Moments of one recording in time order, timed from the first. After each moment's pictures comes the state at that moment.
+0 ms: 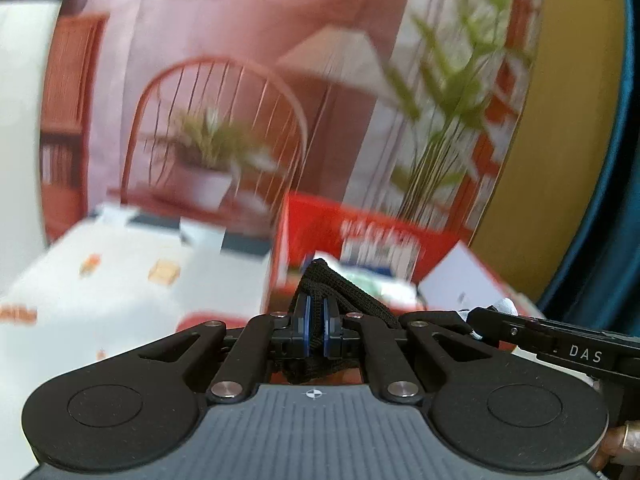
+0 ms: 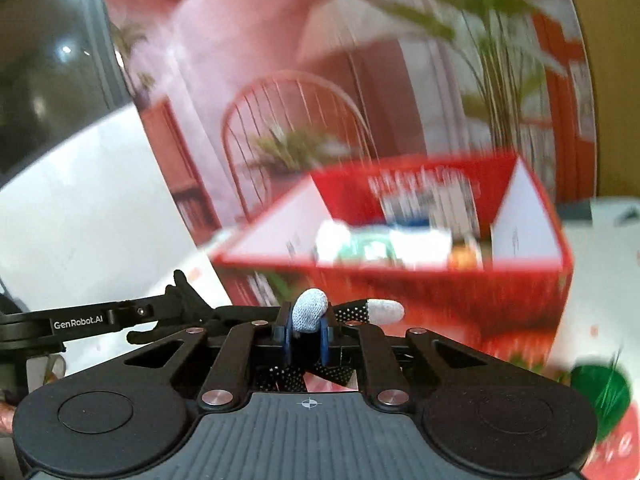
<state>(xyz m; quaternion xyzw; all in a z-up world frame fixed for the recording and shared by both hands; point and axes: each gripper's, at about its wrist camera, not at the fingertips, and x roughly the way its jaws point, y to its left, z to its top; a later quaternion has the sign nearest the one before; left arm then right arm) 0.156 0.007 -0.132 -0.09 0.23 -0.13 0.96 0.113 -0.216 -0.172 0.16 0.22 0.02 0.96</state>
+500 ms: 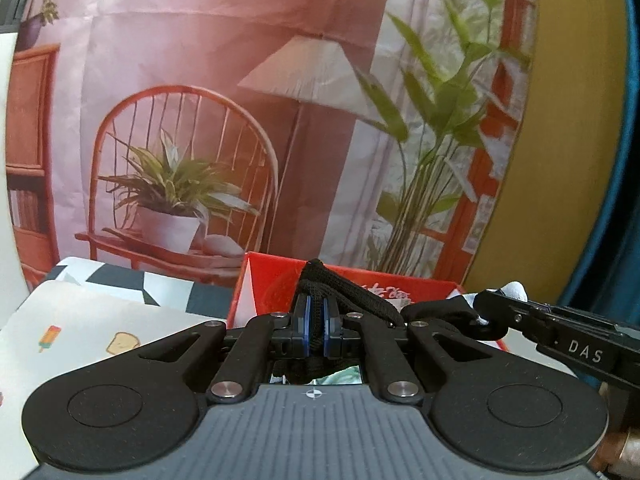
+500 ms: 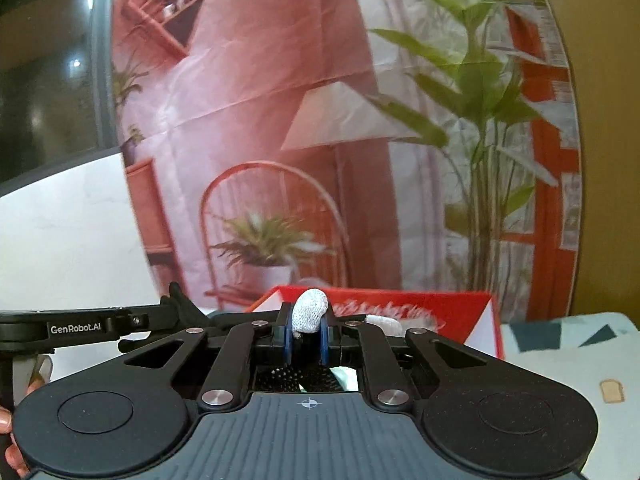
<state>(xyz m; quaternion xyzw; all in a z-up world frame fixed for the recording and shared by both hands) 0.242 -0.045 -0.103 -0.07 0.22 -0.13 0.96 0.167 -0.265 -0.124 0.12 0.16 -0.04 0.98</state>
